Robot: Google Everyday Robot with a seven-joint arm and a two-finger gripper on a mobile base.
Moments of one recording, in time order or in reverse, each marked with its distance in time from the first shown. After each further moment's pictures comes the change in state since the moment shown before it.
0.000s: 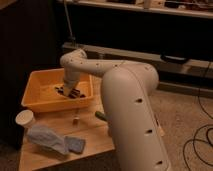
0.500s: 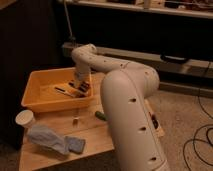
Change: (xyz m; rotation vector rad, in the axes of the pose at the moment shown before) arm 0.004 -0.068 -0.003 0.043 0.011 0.076
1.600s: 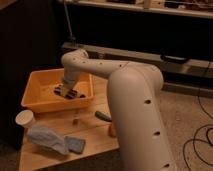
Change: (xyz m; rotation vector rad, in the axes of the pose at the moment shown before) arm 0.003 0.106 -0.010 -0.139 -0.061 -0.135
